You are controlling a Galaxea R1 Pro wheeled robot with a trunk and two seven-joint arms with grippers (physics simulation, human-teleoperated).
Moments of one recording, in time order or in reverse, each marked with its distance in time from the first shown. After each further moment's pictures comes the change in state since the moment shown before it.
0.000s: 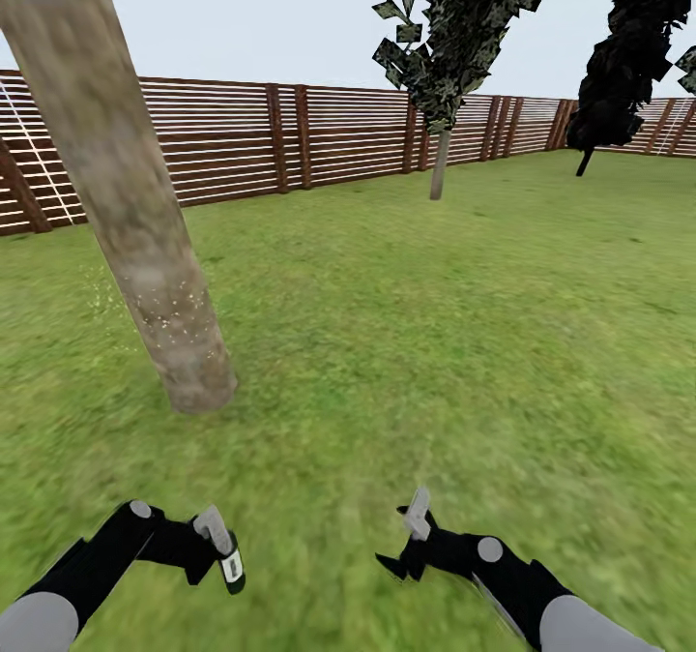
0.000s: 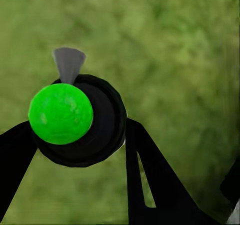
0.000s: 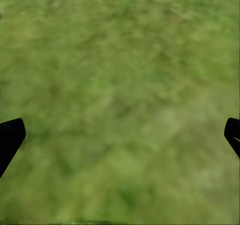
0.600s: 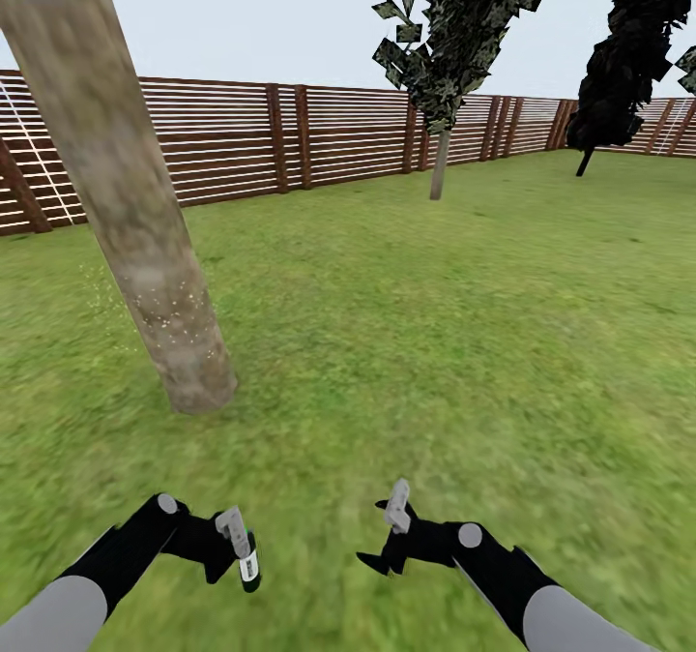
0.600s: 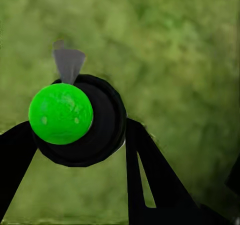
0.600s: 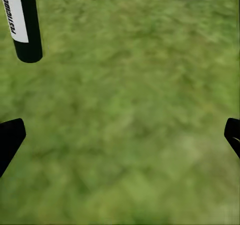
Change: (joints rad) left arm -0.047 -0.057 -0.066 0.052 -0.066 -0.056 0.001; right arm -0.009 0.038 0.003 -0.078 0.037 0.056 0.068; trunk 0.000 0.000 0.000
